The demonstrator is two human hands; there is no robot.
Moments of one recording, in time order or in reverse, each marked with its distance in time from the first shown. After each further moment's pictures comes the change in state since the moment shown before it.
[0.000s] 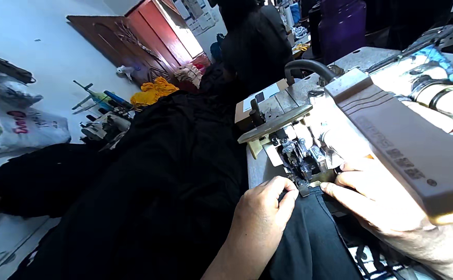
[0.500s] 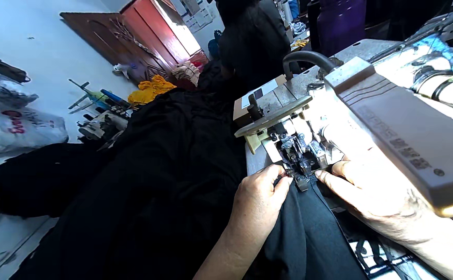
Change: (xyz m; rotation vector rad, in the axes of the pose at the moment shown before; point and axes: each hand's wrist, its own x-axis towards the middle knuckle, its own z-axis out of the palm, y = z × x) left_hand 0.009 -0.016 0.008 0.045 0.030 0.007; right_hand 0.008 -0.003 0.007 -0.103 0.002 0.007
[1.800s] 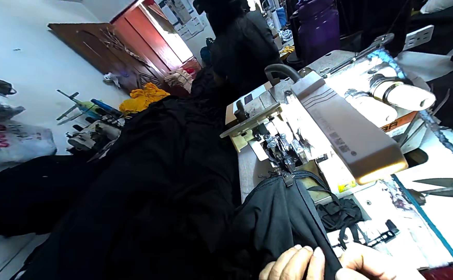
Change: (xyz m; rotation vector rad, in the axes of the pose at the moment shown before) left_hand -0.116 0.065 -0.013 -0.026 -0.109 0.163; right_hand -0.022 -0.097 -0.090 1.237 -0.300 1.126
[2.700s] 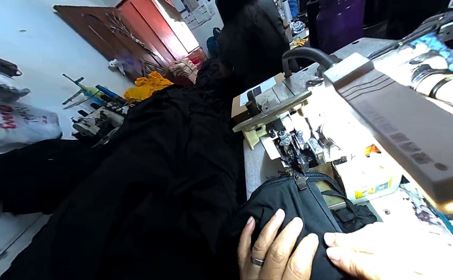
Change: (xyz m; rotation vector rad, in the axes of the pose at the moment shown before) left_hand 0.019 -0.035 0.014 0.129 0.266 0.019; right_hand 0.050 0.011 -0.022 -0.706 -0.020 -0.875
